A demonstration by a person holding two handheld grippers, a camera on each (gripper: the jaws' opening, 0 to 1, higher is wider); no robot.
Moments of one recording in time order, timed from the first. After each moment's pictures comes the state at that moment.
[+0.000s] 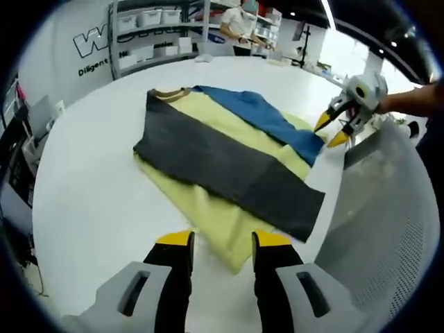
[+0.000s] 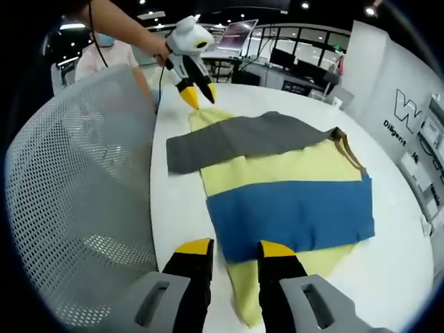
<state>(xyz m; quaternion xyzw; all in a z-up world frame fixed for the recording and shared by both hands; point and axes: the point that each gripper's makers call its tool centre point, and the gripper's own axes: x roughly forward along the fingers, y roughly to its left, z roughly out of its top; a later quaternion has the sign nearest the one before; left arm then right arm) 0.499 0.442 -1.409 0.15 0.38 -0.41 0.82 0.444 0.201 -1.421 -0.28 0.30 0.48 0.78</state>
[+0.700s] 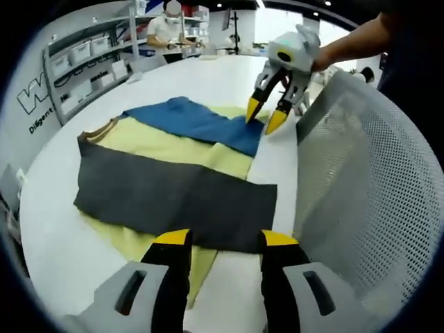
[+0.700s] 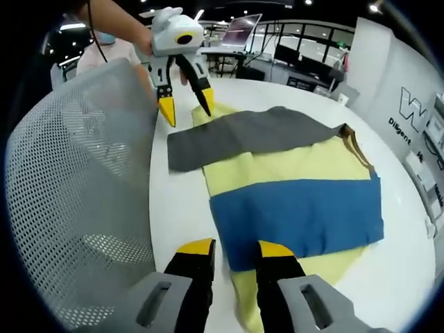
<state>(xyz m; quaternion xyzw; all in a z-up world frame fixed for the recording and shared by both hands) 0.453 0.376 -1.420 0.24 0.32 -0.54 0.74 0.445 0.210 -1.434 -0.28 0.31 0.49 0.77</state>
